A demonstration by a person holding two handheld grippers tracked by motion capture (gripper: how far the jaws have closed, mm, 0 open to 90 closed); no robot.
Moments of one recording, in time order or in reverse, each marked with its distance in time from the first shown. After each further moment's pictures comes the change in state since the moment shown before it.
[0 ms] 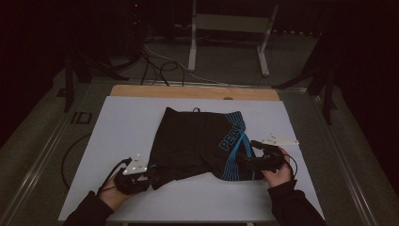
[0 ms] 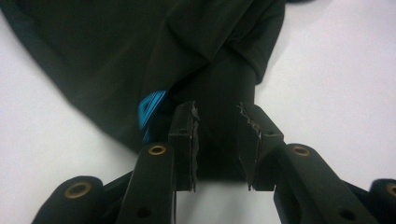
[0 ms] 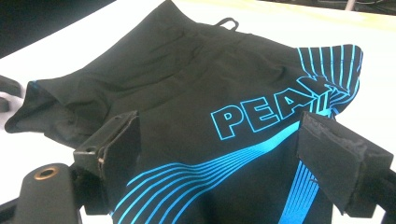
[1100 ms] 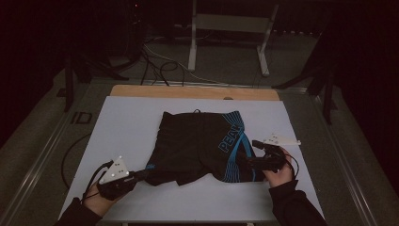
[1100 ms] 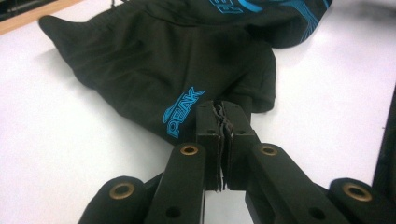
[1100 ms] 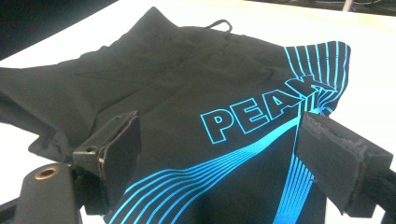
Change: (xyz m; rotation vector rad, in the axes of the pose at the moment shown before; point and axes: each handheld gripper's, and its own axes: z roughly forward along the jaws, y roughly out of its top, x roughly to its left) left arm -0.005 -0.013 -0.057 -0.181 0.023 0.009; right arm -0.002 0.000 -0.003 -0.003 -0.007 0.003
